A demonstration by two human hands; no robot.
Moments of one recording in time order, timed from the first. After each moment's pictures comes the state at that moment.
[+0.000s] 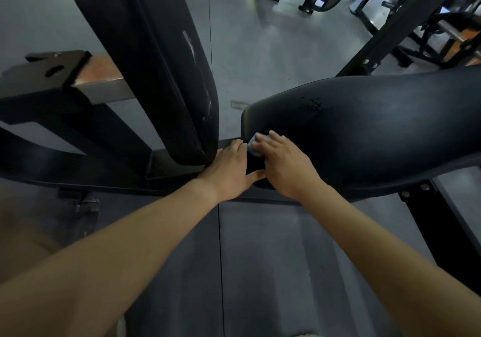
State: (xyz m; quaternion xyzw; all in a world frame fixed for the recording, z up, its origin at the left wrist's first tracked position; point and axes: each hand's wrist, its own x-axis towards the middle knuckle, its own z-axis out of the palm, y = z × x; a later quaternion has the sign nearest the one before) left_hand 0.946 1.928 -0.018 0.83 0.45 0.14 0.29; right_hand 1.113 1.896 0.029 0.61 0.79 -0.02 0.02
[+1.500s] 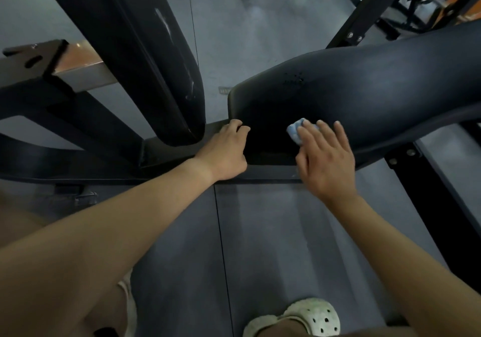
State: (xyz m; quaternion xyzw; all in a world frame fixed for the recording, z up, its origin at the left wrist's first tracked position) left_hand 0.948 1.915 -0.003 0.86 0.40 0.12 0.28; right_hand 1.169 1.805 0.032 0.67 0.70 0.23 -0.07
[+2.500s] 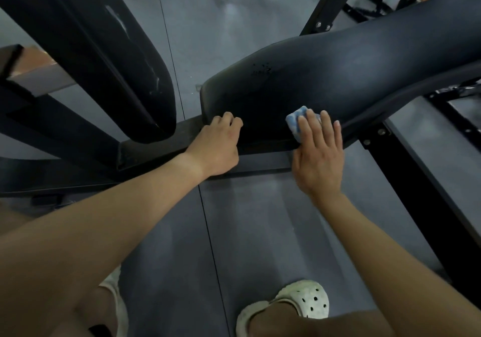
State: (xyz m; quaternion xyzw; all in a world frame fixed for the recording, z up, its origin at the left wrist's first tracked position) left_hand 0.976 1.895 0.010 0.91 0.35 0.15 0.18; right_hand 1.188 1.768 0.025 0.75 0.61 0.25 -0.09
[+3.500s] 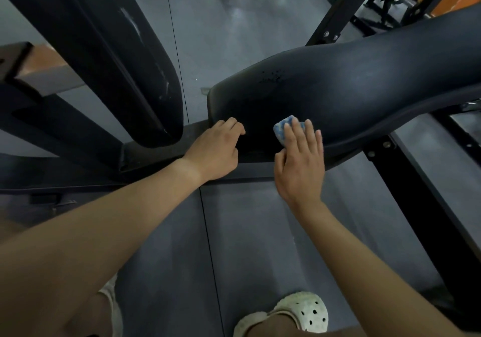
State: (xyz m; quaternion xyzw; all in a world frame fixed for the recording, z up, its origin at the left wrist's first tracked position) left_hand 0.966 1.911 -0.003 0.89 0.33 0.22 0.21; right_hand 1.146 1.796 0.010 0.76 0.60 0.20 -0.17
